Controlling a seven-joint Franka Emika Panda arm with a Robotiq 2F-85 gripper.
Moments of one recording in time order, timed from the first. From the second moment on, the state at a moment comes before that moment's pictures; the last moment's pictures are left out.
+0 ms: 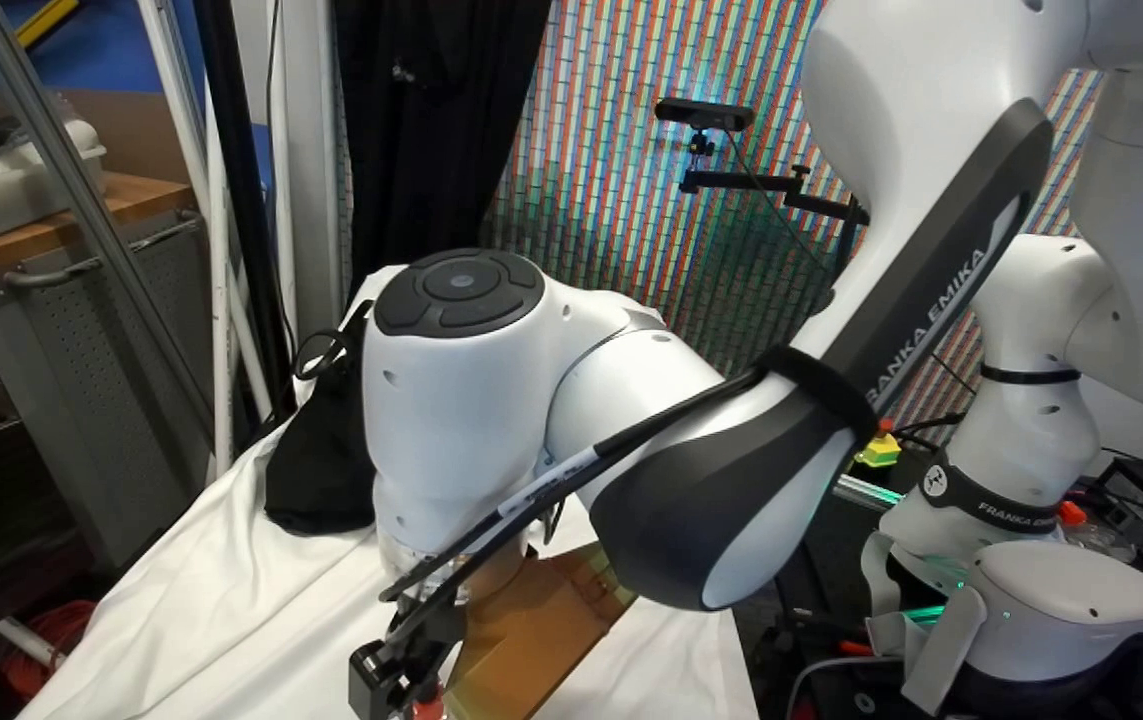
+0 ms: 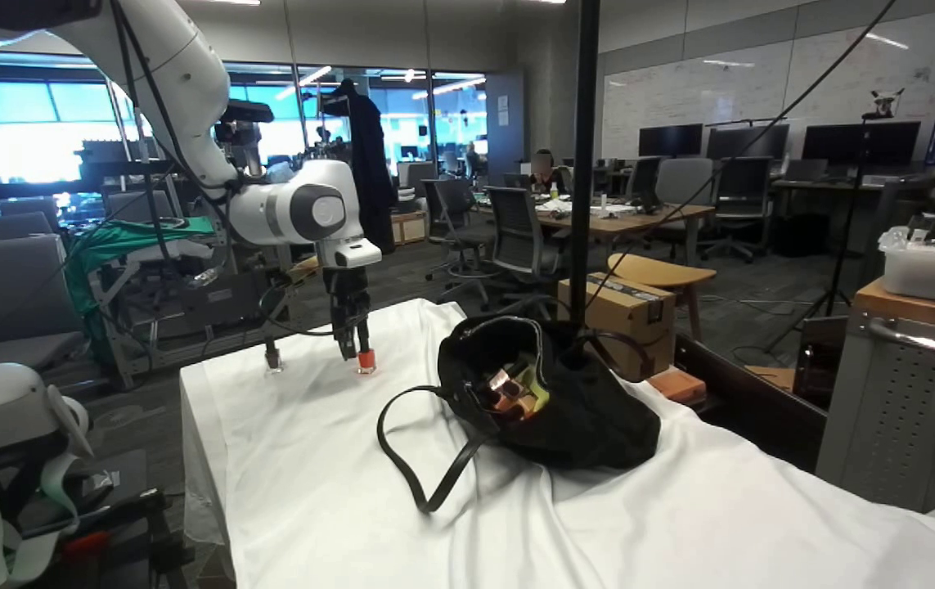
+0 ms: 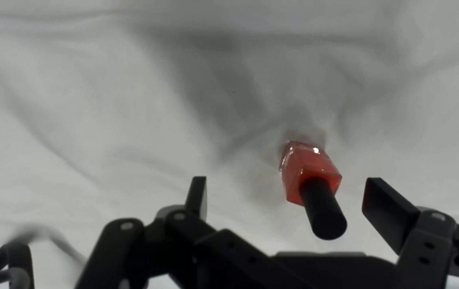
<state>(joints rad) 0.44 0.51 0.05 -1.95 -0.17 2.45 1.21</state>
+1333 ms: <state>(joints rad) 0.42 0.65 0.05 -1.83 -0.13 2.45 1.24</state>
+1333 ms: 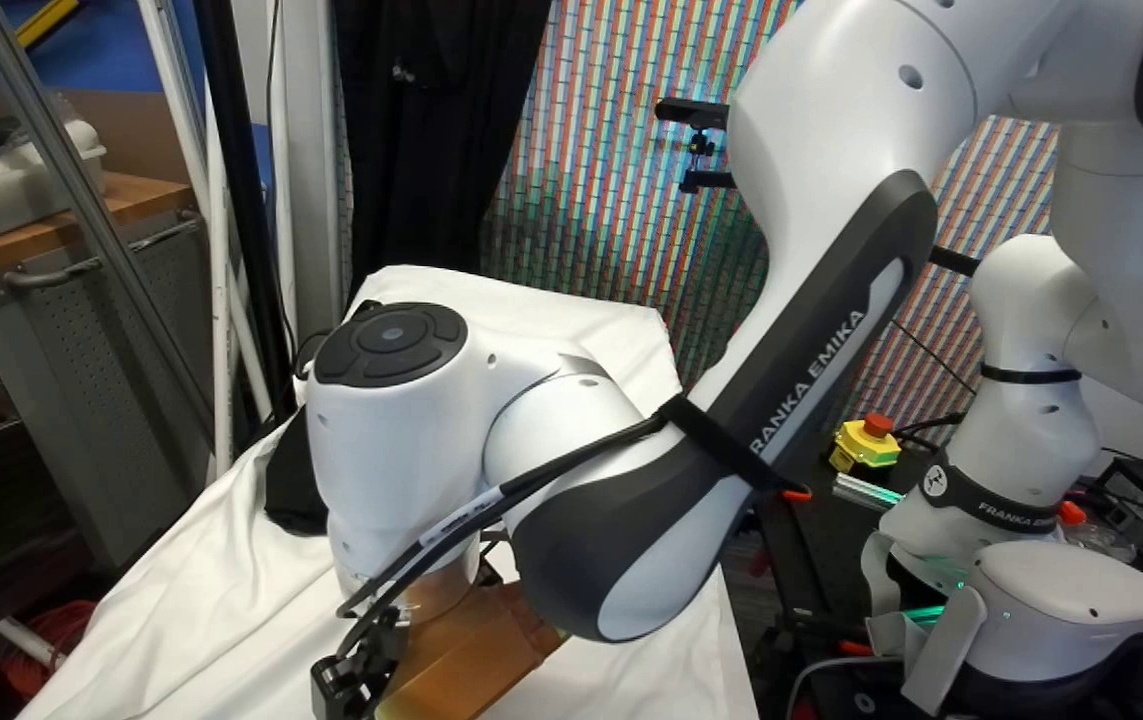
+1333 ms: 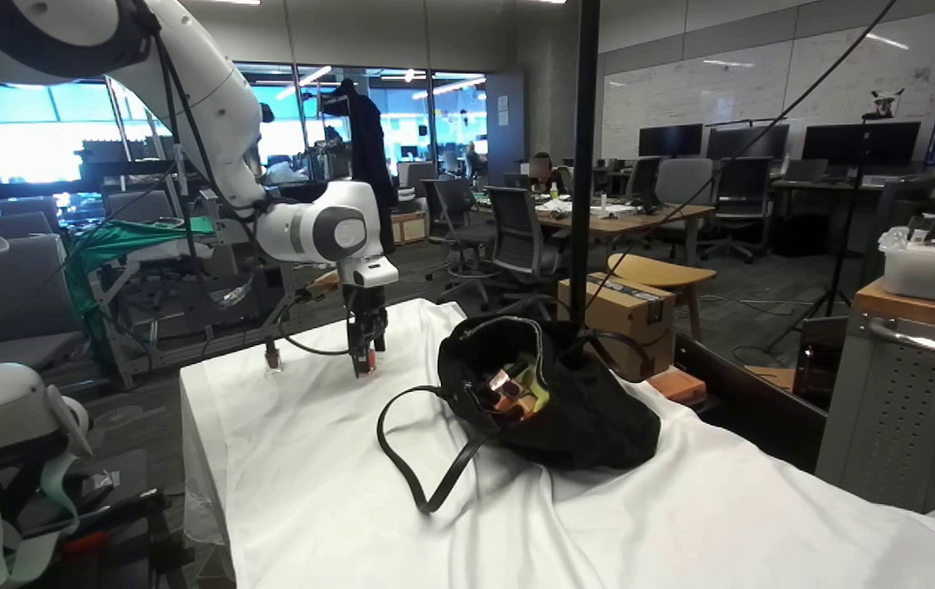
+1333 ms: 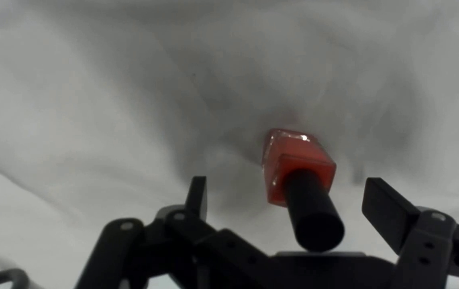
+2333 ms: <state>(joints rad) 0.41 0.68 0.04 -1.79 -0.13 2.46 1.25</state>
